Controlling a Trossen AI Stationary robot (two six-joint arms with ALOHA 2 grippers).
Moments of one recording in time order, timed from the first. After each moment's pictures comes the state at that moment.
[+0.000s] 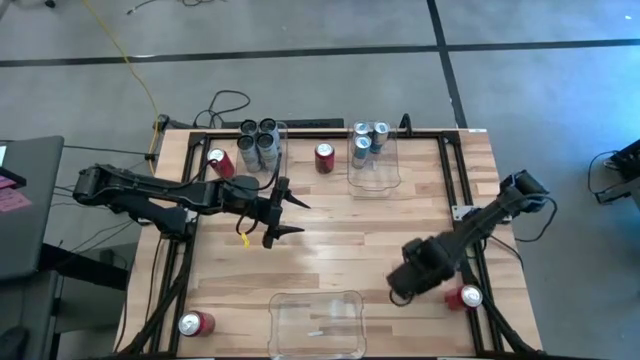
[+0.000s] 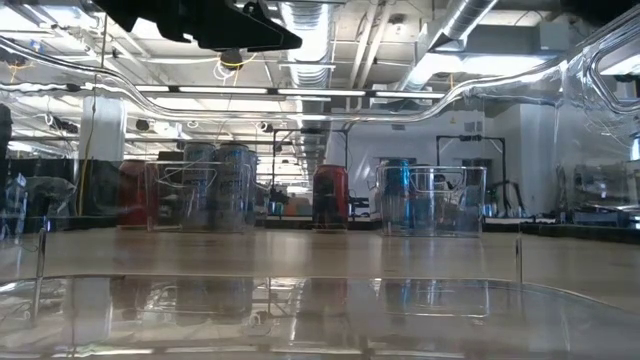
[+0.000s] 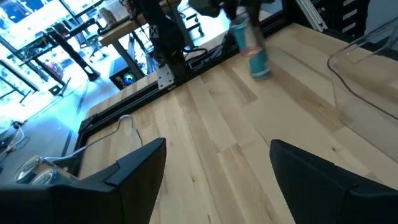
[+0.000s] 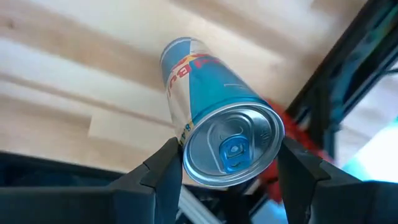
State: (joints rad) left arm -0.01 1.21 0.78 0.15 0.06 0.52; right arm 0.58 1.59 1.34 -1.43 -0.24 1.70
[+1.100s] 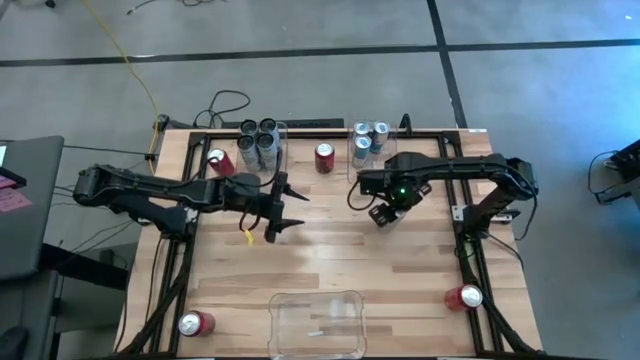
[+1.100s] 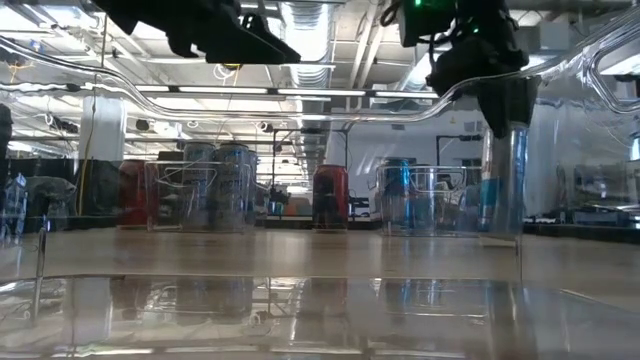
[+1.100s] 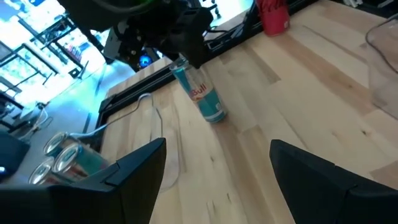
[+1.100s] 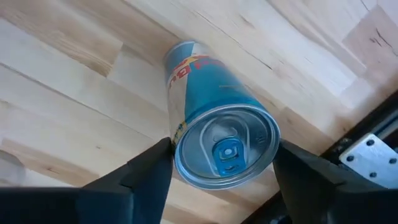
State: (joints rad) left arm 0.02 1.21 0.78 0.12 0.00 0.54; right arm -0.12 1.59 1.34 -1.44 -0.06 0.83
